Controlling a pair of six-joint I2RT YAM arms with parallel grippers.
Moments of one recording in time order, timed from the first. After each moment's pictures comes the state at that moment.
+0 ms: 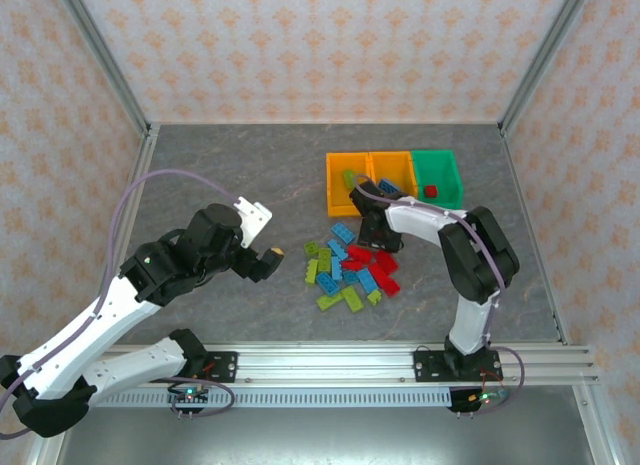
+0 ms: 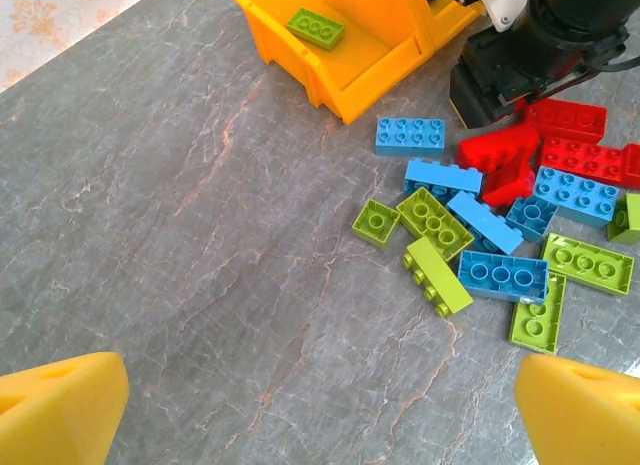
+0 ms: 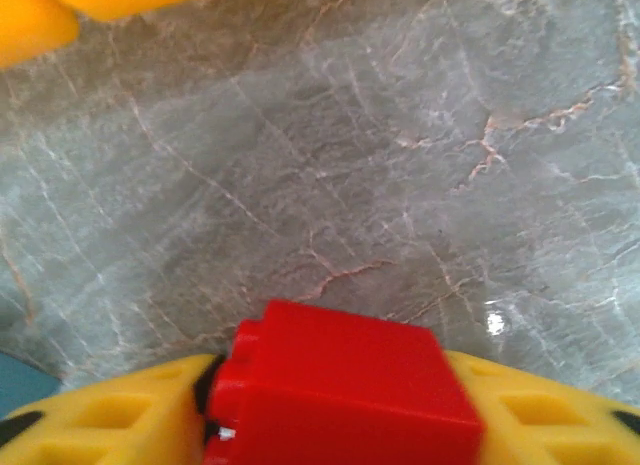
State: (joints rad) left arm -0.73 0.90 1.08 -0.93 -0.19 0.01; right arm 0.55 1.84 1.15 -0.71 0.17 0.79
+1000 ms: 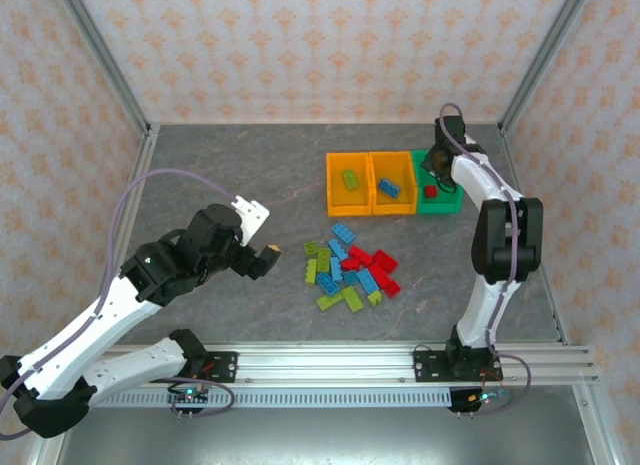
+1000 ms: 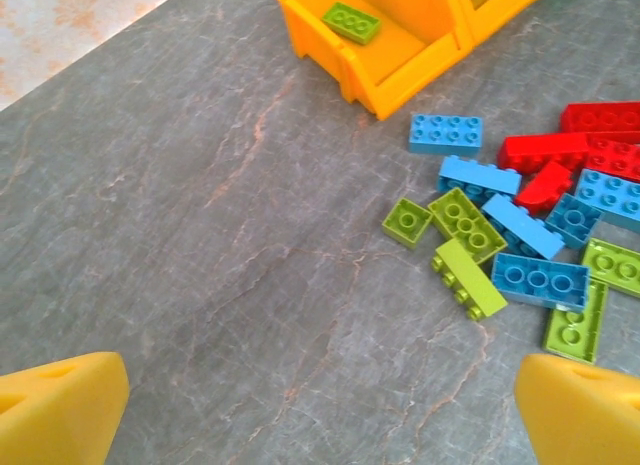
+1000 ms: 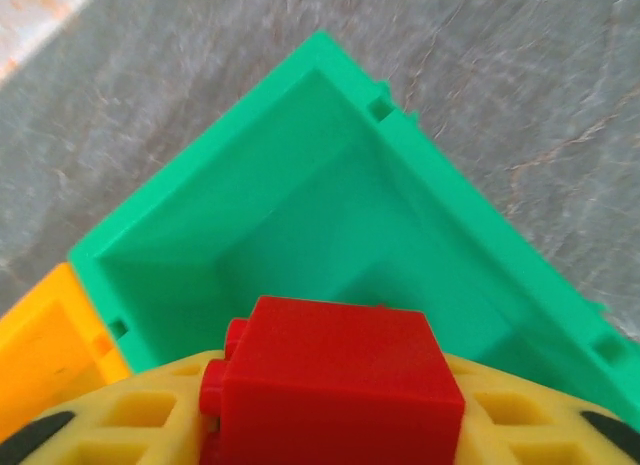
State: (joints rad) left arm -0.72 0.90 1.08 -0.93 -0.26 0.00; right arm 0.05 1.93 1.52 -0.59 0.17 0.68
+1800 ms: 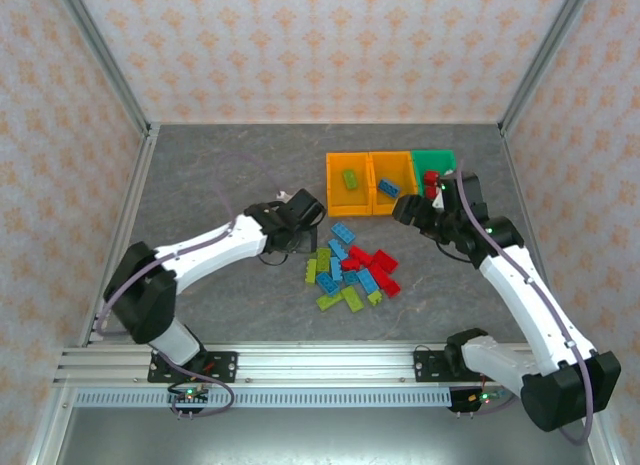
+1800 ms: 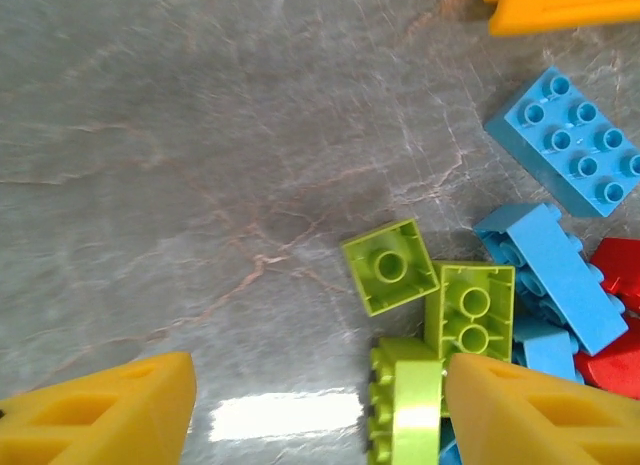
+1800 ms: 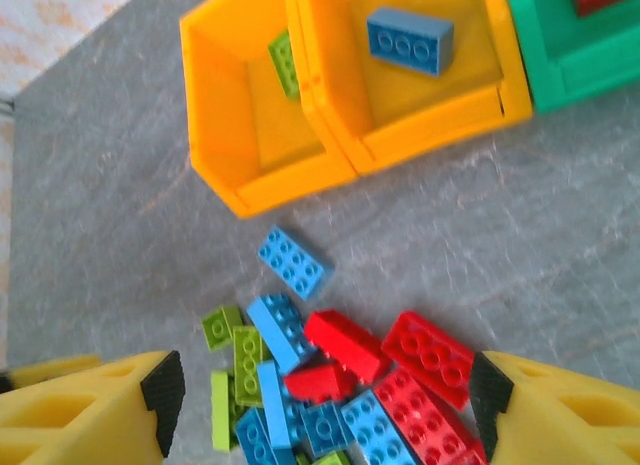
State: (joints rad) left arm -0.72 1.61 1.17 -0.75 -0.23 -0.71; right arm 0.29 1.02 1.00 -0.78 -0.16 0.67
